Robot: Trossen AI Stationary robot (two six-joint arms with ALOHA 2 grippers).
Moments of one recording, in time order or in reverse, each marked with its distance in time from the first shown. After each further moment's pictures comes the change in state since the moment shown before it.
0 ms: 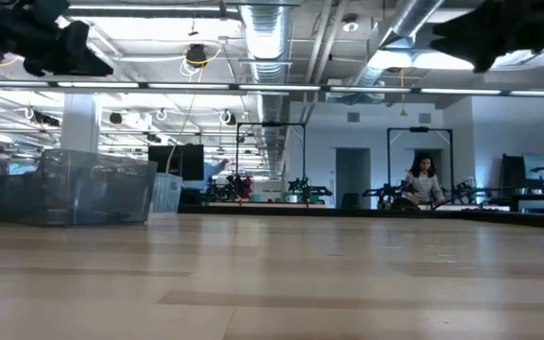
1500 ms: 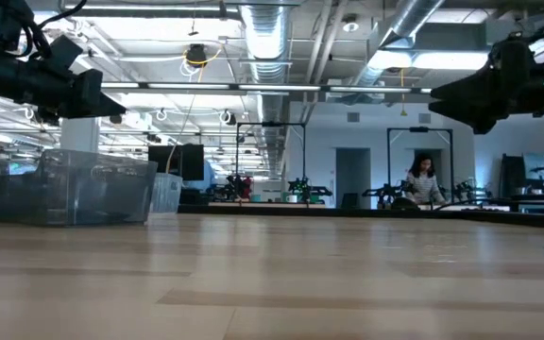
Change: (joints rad) left arm -0.001 -0.099 -0.326 0.265 0.014 -0.041; right arm 0.003 -0.231 -0.360 0.085 0.007 0.154
